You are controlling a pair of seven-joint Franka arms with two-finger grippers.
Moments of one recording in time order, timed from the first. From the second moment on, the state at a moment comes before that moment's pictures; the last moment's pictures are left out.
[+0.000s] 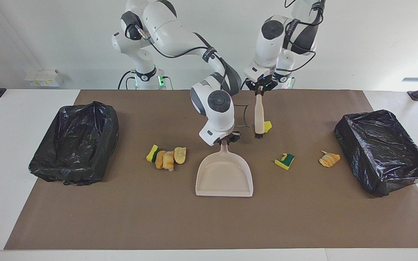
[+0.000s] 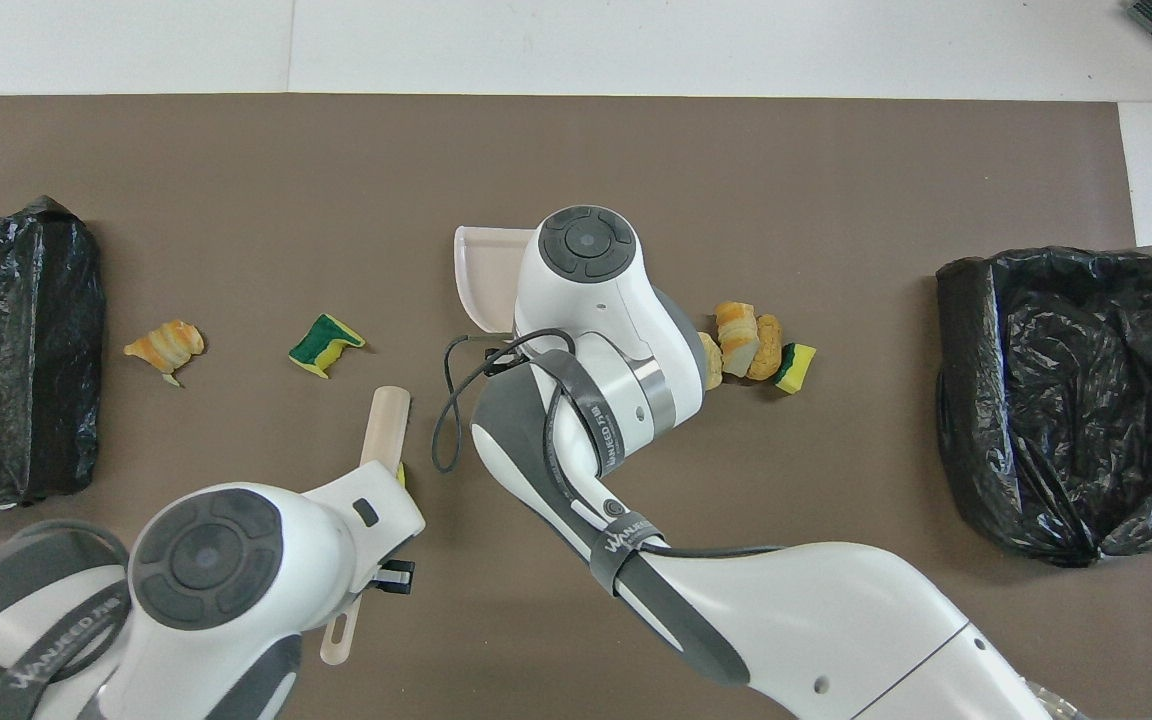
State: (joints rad) left arm -0.60 -0.32 0.05 -2.31 0.01 1.82 -0.35; right arm 0.54 0.61 0.05 -1.40 0.21 1.92 0.54
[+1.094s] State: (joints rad) left arm 0.05 -0.01 0.05 -2.06 0.23 2.11 0.30; right arm 0.41 0.27 0.04 -1.57 0.05 1.68 -0.39
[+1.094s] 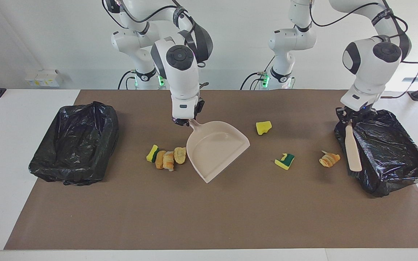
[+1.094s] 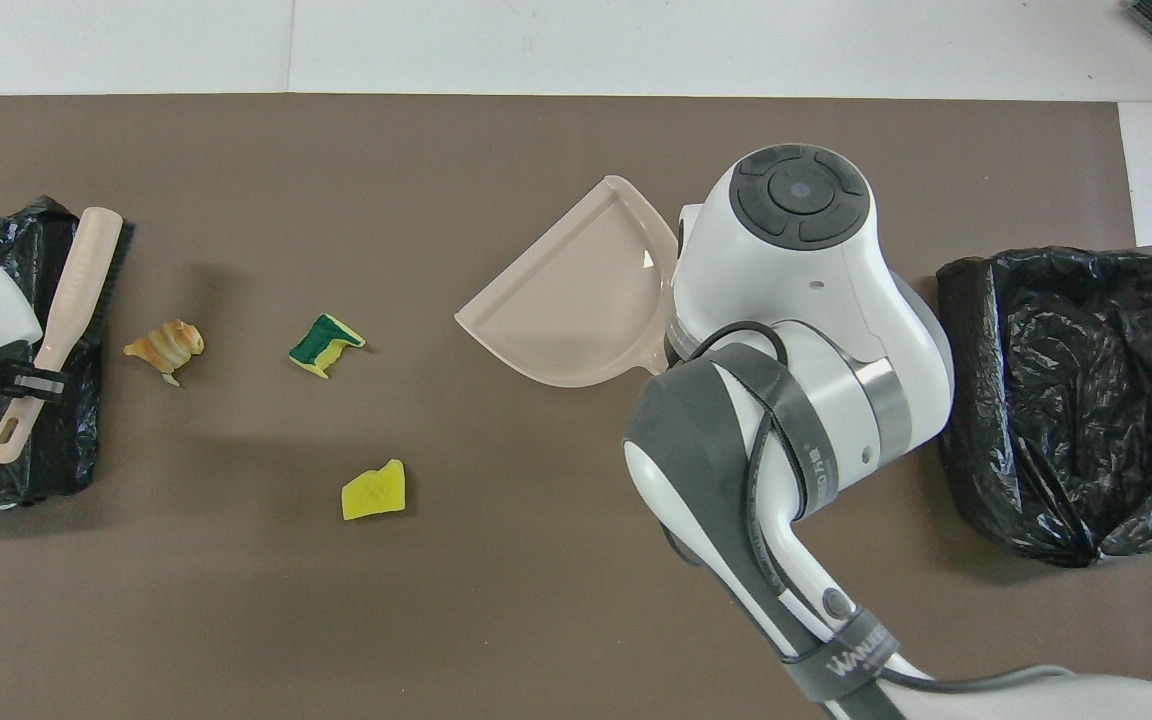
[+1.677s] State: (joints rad) left arm 0.05 0.07 0.02 -2.07 0.23 2.03 0.39; right arm 0.35 0.29 0.05 -1.63 -0.04 1.71 -1.01
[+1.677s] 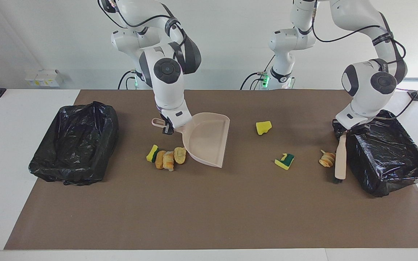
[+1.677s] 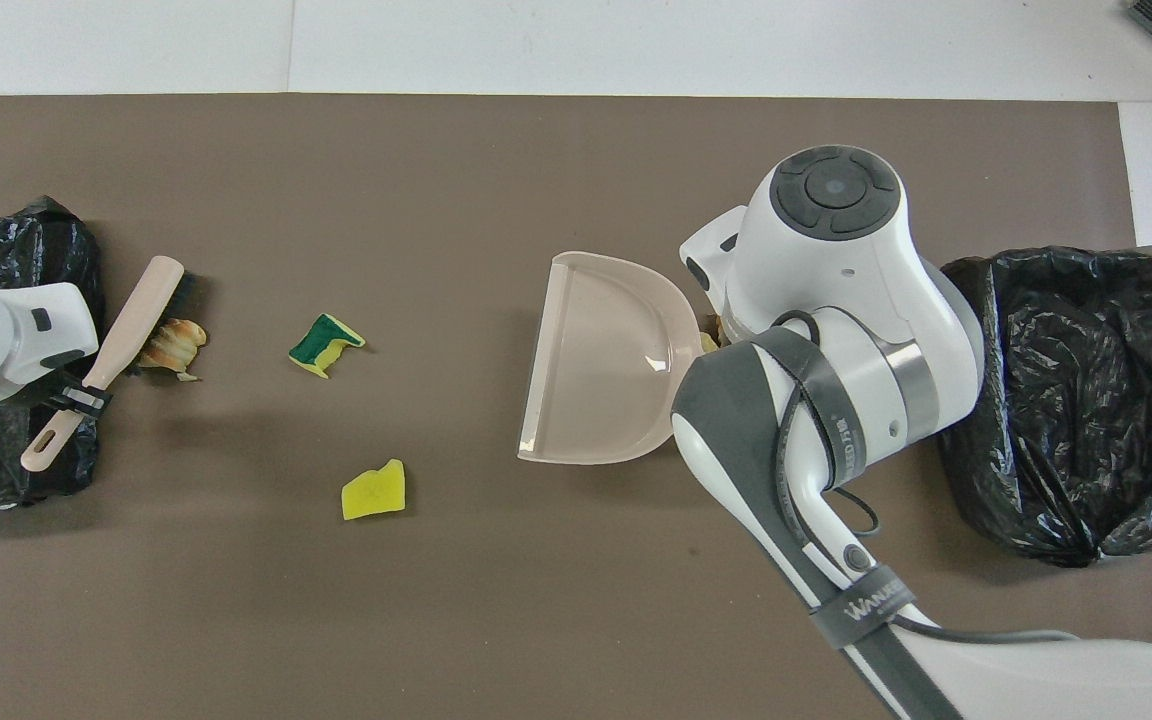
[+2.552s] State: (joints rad) left arm 0.03 -0.10 0.04 -2.27 -0.16 1.99 0.55; right arm 0.45 0.33 0.05 -1.78 -0.05 1.91 -0.96
